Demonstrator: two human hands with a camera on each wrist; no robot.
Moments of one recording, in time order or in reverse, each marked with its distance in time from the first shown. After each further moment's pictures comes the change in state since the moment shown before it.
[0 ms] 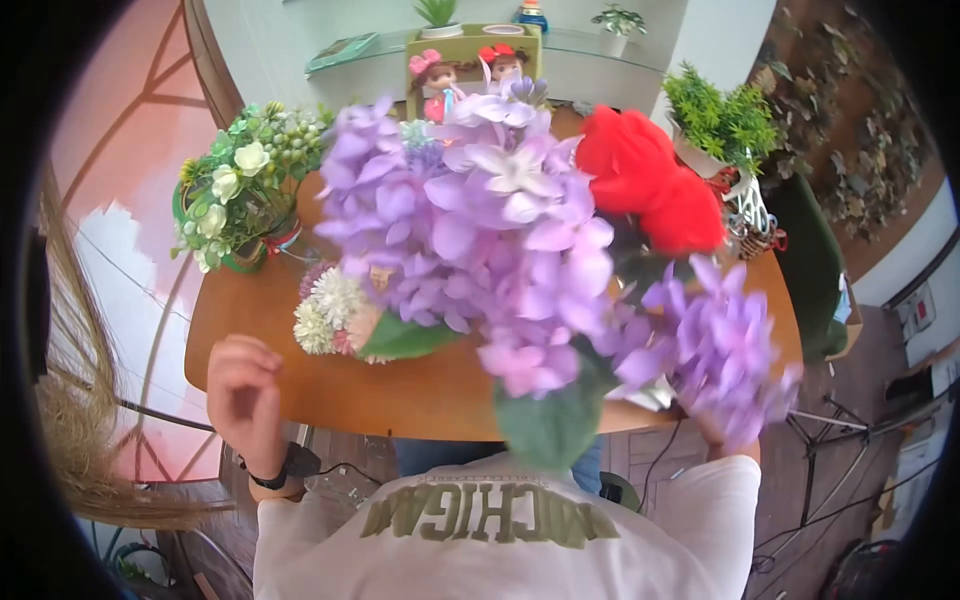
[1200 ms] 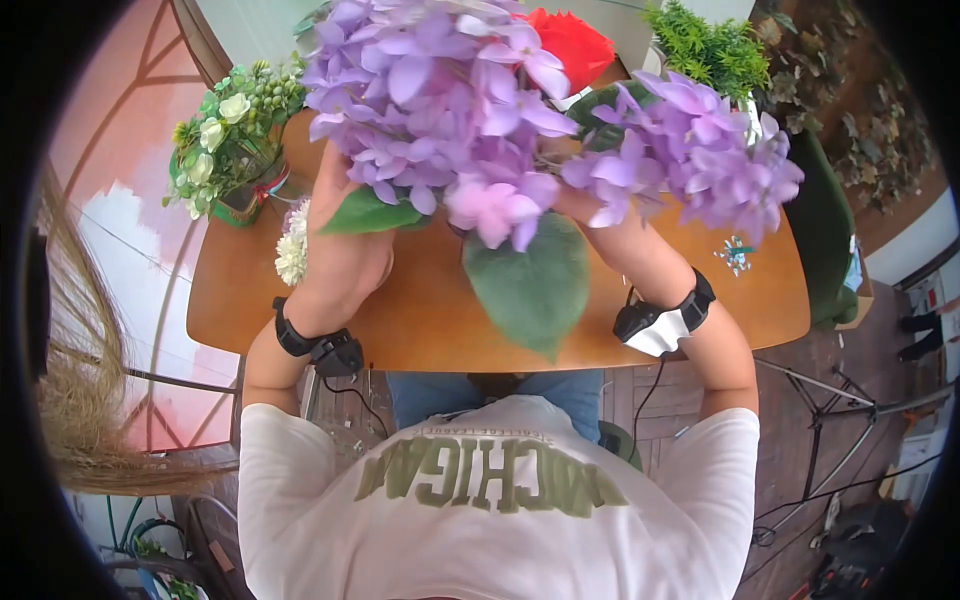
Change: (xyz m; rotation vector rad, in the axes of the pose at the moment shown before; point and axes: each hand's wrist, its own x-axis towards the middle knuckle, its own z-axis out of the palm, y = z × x) left_hand 0.055 -0.021 0.142 -1.026 -0.125 -0.385; right_hand -0.172 -0.029 0.005 0.088 -0.176 -0.003
